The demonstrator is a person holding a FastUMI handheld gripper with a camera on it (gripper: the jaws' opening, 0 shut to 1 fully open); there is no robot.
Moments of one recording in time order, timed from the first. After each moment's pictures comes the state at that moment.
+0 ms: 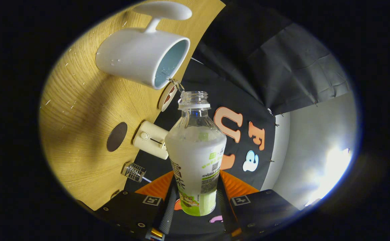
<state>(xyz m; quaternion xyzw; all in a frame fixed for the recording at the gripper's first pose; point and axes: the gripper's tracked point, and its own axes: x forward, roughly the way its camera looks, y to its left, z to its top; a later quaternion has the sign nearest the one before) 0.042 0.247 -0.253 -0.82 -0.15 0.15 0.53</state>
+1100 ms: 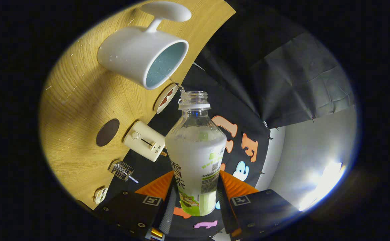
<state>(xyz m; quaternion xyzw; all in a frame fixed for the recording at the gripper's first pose) 0.044 0.272 -0.236 -0.84 -0.19 0.16 0.49</state>
